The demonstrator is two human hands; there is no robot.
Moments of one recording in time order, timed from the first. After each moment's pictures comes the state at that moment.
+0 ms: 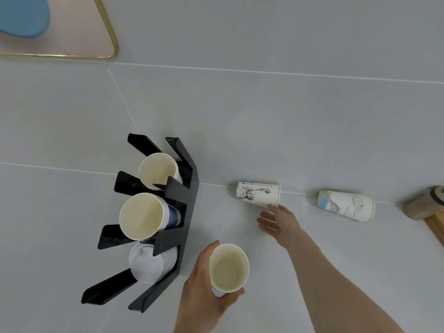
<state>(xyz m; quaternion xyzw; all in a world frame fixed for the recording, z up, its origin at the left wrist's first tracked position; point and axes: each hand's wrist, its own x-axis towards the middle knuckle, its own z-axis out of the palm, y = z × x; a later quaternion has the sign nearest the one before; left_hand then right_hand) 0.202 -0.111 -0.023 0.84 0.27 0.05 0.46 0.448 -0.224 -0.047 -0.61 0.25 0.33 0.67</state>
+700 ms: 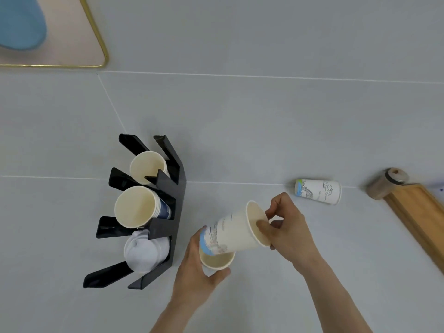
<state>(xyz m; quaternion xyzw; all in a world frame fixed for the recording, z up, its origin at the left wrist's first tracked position) 0.197 -0.109 -0.022 0.83 0.23 0.05 0.50 0.334 -0.285 0.075 -0.82 -0.10 0.14 0.54</state>
